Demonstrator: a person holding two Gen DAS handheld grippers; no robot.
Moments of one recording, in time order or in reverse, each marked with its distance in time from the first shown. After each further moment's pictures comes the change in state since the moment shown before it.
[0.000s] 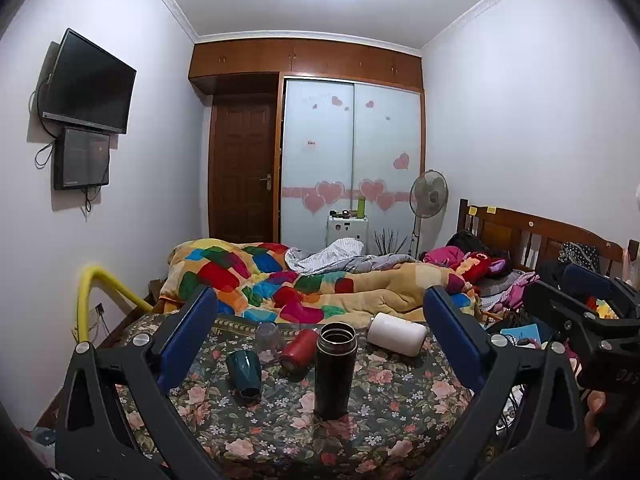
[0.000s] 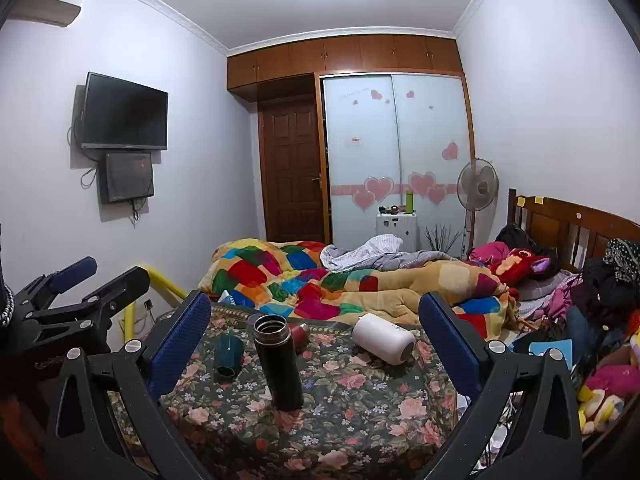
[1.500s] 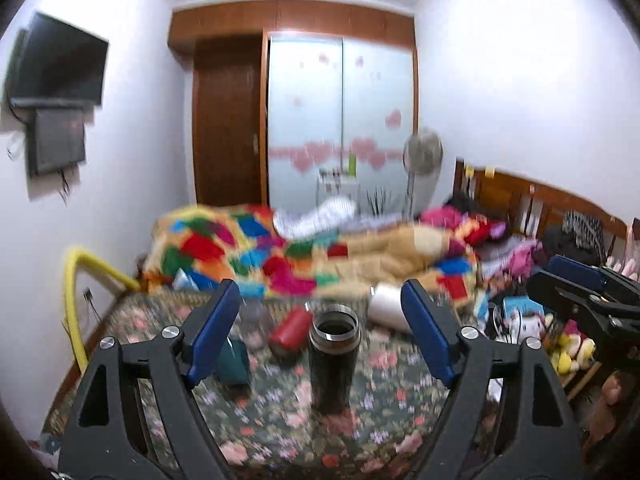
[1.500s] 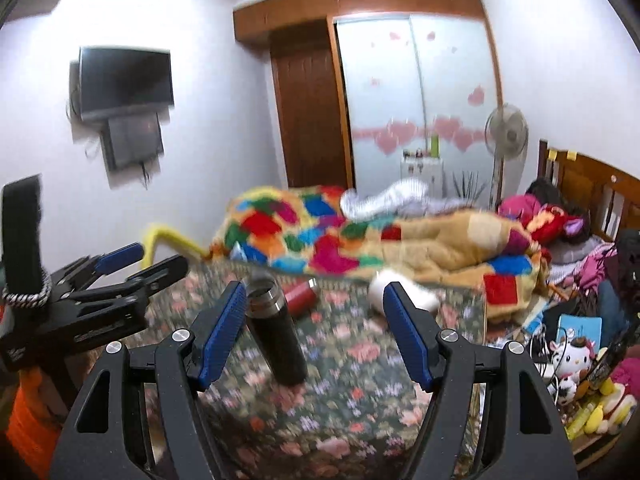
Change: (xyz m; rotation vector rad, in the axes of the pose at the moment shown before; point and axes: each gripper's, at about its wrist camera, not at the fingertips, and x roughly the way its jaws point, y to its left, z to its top) left arm 0.073 -0.006 0.003 0.038 0.124 -0.032; right arm 0.058 -0.037 -0.002 0.045 0.158 0.107
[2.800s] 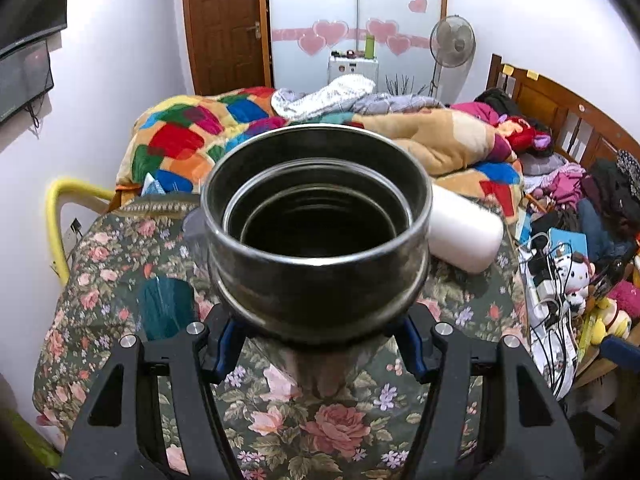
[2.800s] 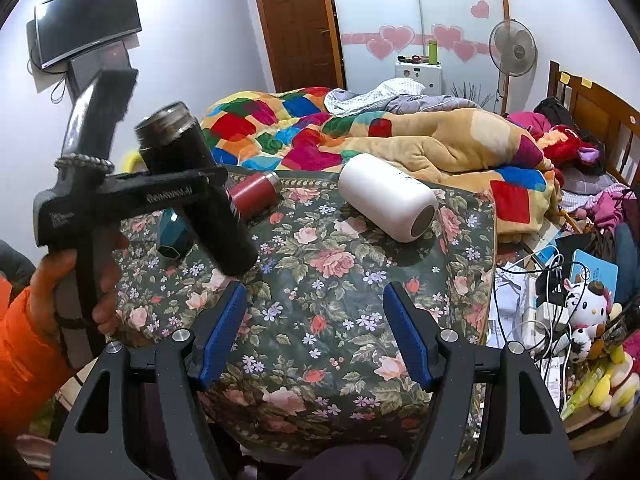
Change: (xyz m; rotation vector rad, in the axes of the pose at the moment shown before) left arm 0.234 -0.017 -0.084 -0.008 0.481 0.049; right arm 0.112 -0.073 -0.078 0.019 0.398 0.001
